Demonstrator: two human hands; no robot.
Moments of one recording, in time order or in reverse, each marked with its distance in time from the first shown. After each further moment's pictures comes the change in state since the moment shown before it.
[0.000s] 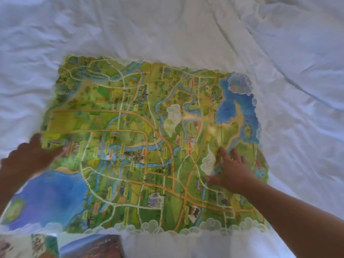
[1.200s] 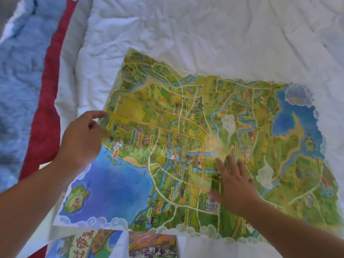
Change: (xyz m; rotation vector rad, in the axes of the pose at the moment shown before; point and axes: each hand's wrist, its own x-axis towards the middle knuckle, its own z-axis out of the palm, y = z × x) left_hand -0.116 -0.005 -0.100 -0.562 0.387 0.157; right_hand -0.049 -0.138 0.048 -0.124 0.070 -0.373
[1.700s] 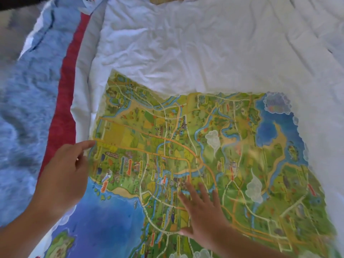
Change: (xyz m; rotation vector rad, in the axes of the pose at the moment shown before) left_hand -0.058 -0.035 -0.065 0.283 0.010 0.182; right_hand -0.047 -0.097 0.029 -0.179 -0.174 -0.370
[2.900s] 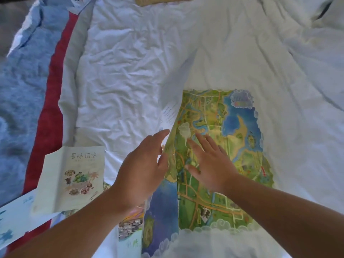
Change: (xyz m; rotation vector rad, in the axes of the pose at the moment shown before) left_hand -0.084 0.193 0.042 -0.164 -0.263 0.283; right_hand -0.068 0.089 -0.089 0.079 0.418 0.050
